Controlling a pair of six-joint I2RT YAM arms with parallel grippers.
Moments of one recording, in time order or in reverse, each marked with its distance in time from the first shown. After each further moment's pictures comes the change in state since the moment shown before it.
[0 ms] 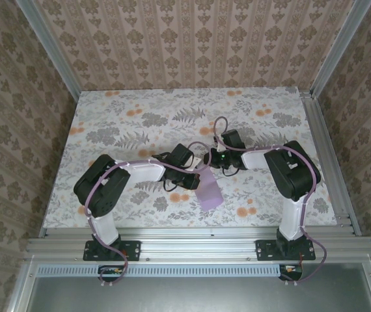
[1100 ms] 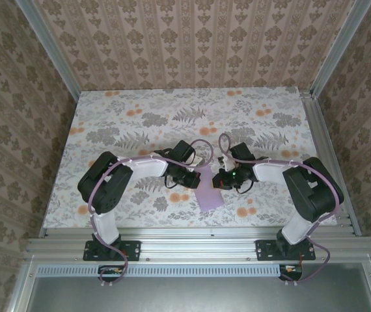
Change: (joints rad) left arm 0.011 0.047 0.086 -0.114 0.030 0.043; right arm 0.025 -0.264 -0.209 -0.346 -0.159 -0.183
